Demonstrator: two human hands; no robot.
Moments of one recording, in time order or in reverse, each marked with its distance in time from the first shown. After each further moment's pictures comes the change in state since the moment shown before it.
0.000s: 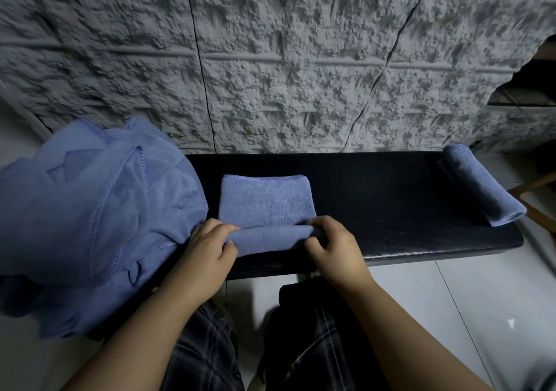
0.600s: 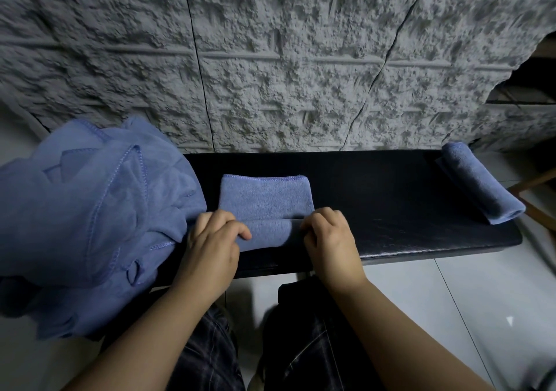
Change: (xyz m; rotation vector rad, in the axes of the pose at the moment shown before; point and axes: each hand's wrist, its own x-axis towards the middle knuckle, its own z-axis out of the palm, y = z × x) left_hand 0.002 0.012 0.008 0.169 0.257 0.220; right_hand 0.008 0.009 0.013 -0.361 0.261 -0.390
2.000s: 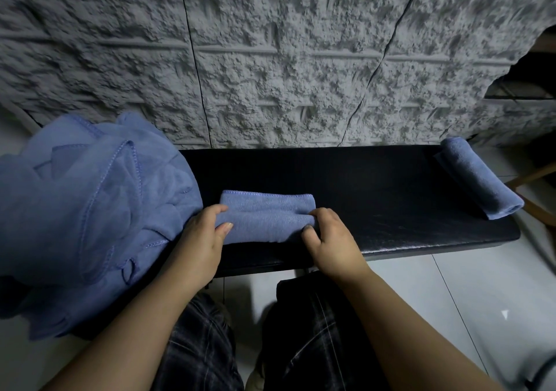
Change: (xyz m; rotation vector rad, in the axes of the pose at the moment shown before) left_hand 0.007 -0.006 -0.009 -0.215 -0.161 -0.326; right_hand 0.006 -0.003 -0.015 0.237 -0.318 0.317
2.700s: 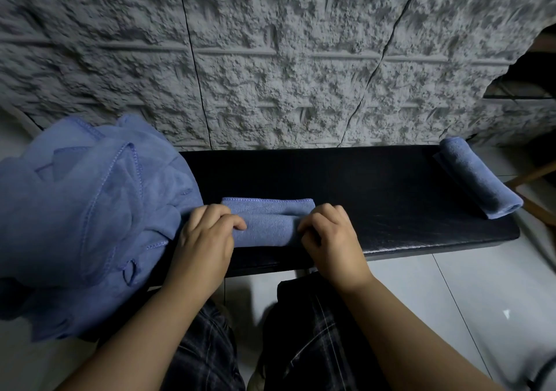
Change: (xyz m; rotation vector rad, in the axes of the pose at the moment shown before) left_hand -0.005 0.002 0.004 0.262 0.196 0.368; right_hand -0.001 0.011 0.008 -0.161 0.285 -0.372
